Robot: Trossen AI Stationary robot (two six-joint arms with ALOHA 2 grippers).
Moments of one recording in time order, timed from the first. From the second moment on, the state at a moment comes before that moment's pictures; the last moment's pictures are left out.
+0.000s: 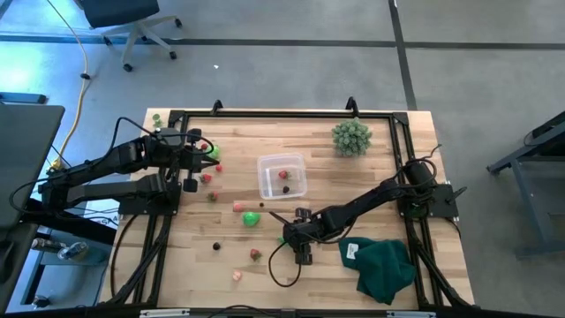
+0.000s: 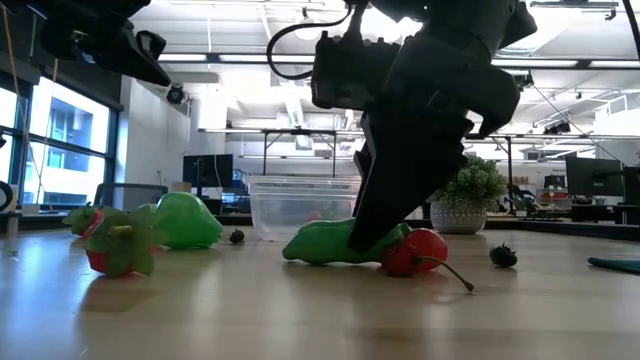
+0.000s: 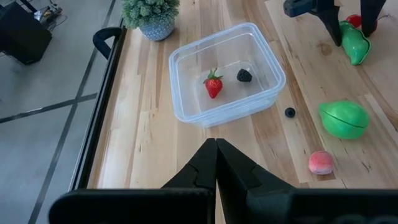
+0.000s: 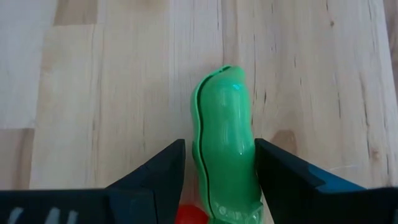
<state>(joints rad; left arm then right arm) 0.48 0.57 0.65 -0.68 0.13 0.50 0.36 2.01 1.27 -0.31 0.08 0.36</state>
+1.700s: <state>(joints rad) 0.48 0.57 0.65 -0.68 0.13 0.50 0.36 2.01 1.27 -0.36 0.11 0.34</state>
